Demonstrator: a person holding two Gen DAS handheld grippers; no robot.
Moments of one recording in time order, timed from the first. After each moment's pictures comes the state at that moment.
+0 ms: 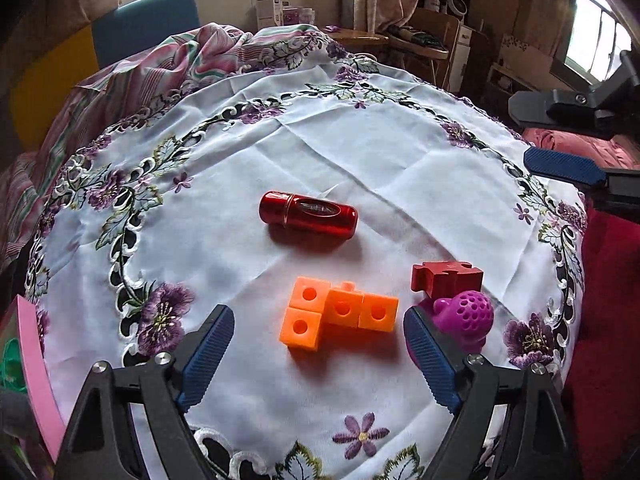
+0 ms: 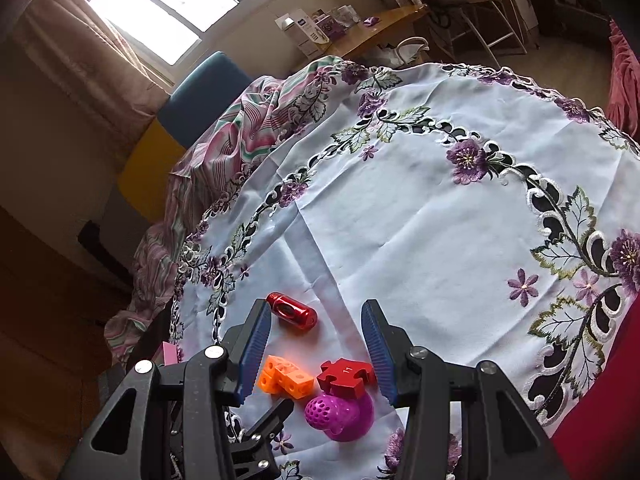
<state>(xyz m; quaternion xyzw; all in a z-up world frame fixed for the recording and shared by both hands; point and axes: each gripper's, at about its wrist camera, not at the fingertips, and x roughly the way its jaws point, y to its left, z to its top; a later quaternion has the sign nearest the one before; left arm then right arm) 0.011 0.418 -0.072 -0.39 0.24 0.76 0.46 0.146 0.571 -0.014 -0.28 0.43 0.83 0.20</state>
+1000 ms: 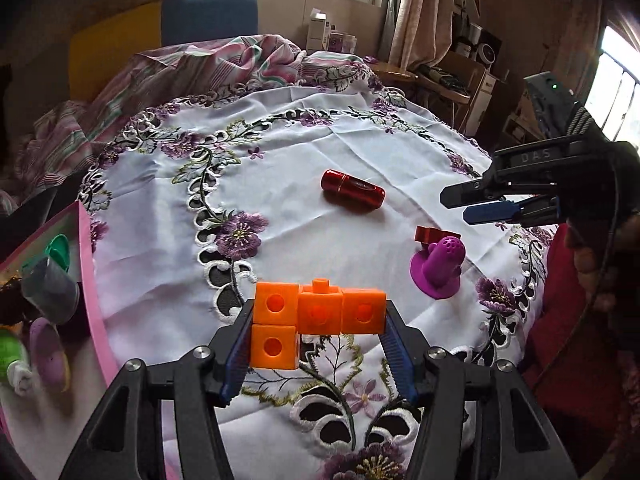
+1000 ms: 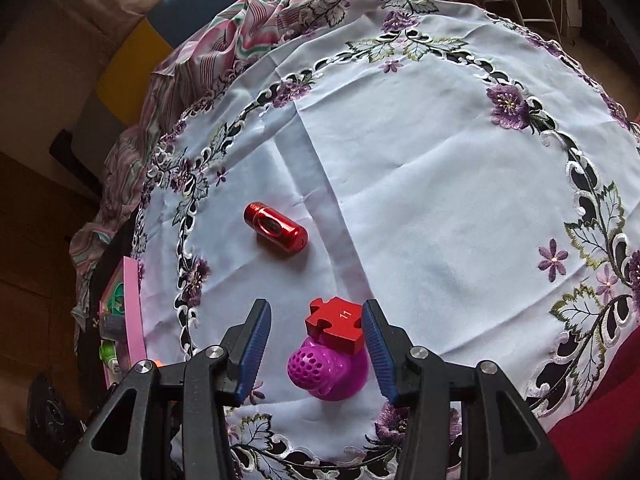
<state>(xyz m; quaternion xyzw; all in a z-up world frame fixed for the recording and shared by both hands) 0.026 0.298 -0.038 -0.40 0.14 0.79 0.44 0.098 0.551 -0.045 -0.46 0.38 0.79 0.15</state>
